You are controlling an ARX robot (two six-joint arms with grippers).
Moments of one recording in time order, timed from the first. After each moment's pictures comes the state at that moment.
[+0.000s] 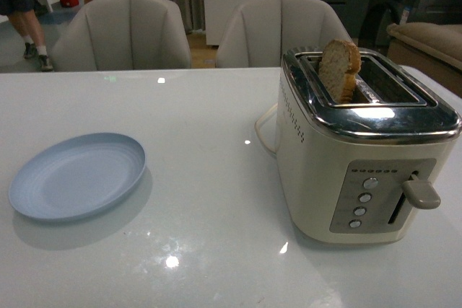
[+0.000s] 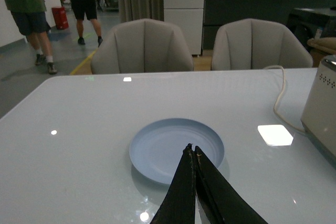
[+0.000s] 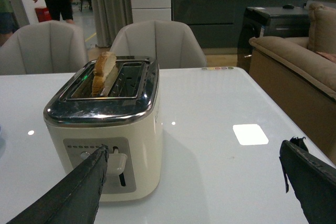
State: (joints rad) left arm 0.00 0.01 0.01 -0.01 0.00 -0.01; right arm 0.00 0.00 0.01 0.00 0.00 0.00
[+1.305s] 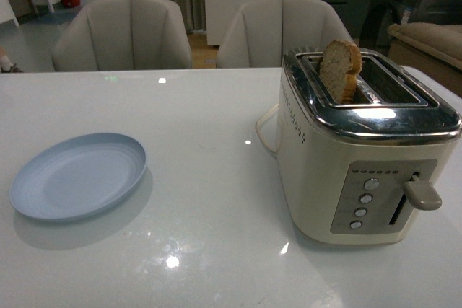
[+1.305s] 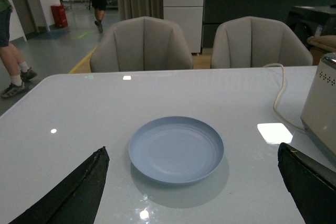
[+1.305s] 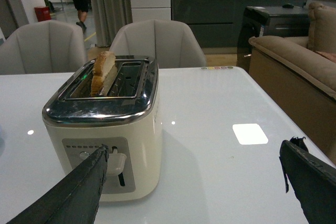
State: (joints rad) left arm 0.00 0.01 0.01 0.00 0.00 -0.01; right arm 0.00 0.00 0.01 0.00 0.00 0.00
